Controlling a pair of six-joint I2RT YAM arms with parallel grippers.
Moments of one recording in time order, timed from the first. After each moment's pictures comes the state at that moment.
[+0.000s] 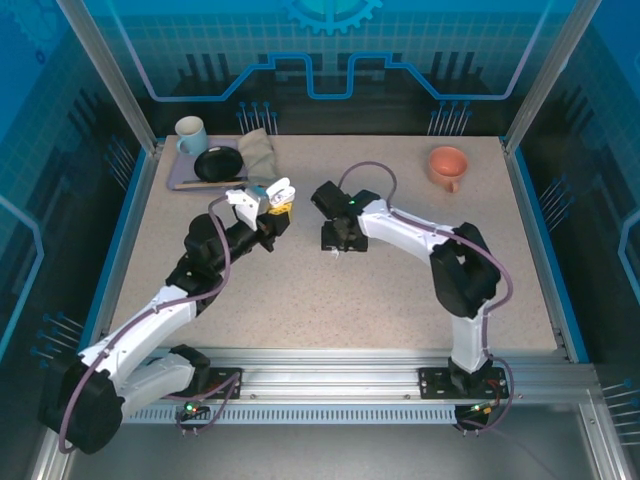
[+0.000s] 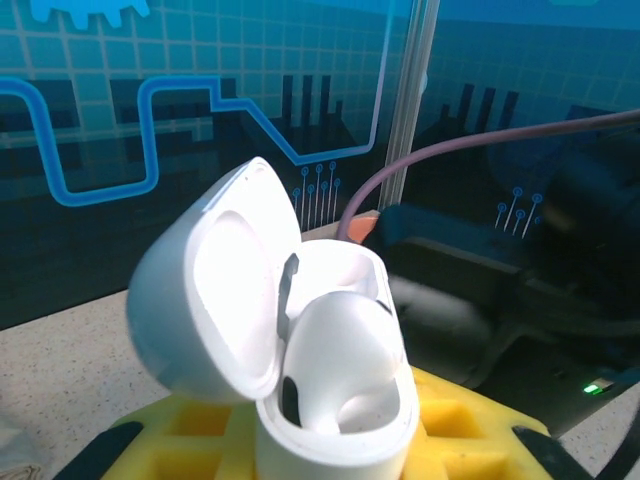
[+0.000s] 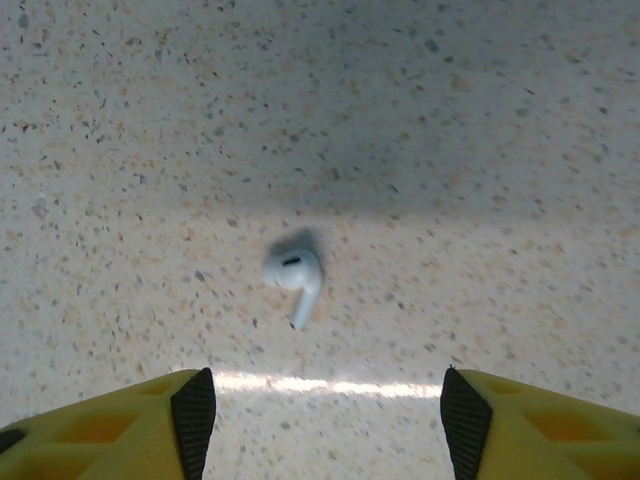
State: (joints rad) left arm -0.41 1.00 0.61 0.39 0.28 -0.09; right arm 0.72 1.98 1.56 -0.91 0.16 0.74
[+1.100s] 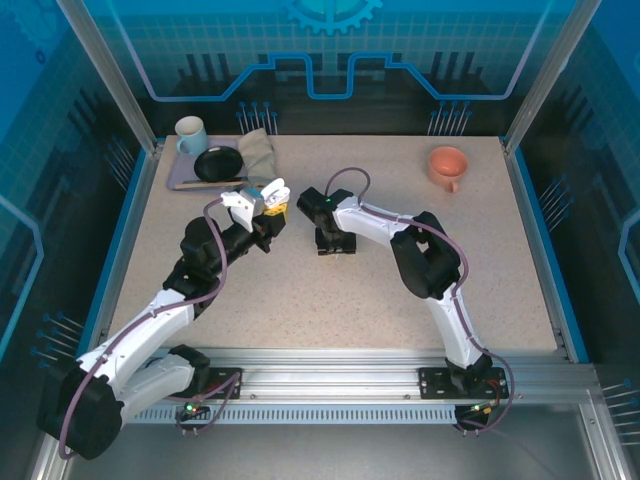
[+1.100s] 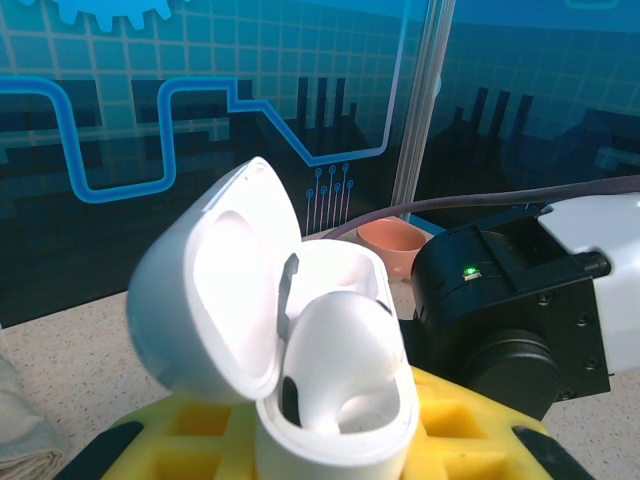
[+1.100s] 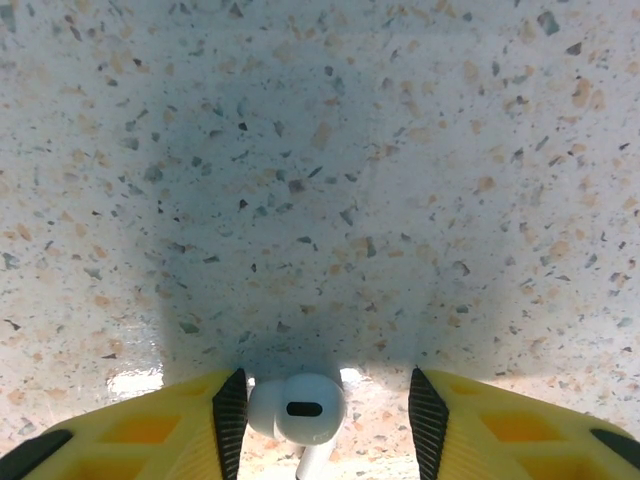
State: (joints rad) left arm -0.39 0.97 0.59 0.39 0.27 -0.09; right arm 0.72 2.24 1.76 -1.01 0.18 0.74
